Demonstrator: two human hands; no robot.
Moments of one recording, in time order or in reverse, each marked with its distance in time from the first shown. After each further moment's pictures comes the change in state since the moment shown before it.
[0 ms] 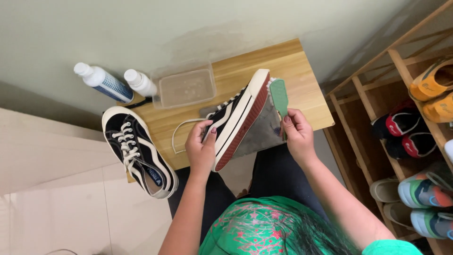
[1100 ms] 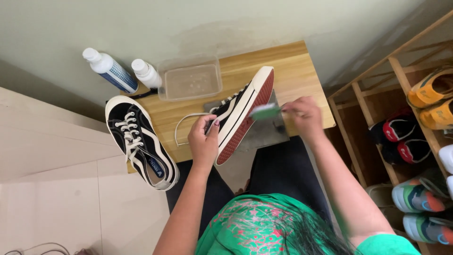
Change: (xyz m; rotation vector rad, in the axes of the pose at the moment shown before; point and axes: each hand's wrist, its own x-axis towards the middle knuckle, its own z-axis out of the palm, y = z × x) left_hand -0.001 0.007 -0.006 0.085 0.008 0.026; right_hand 0.049 0.038 -0.035 -0.461 -0.095 -0.333
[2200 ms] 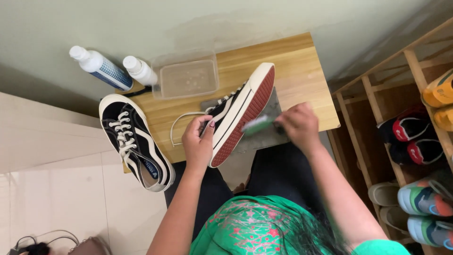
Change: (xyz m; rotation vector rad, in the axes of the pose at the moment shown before) left_hand 0.004 0.003 0.004 0.017 -0.020 -0.026; right_hand -0.017 0.006 0.012 -0.241 0.025 -0.187
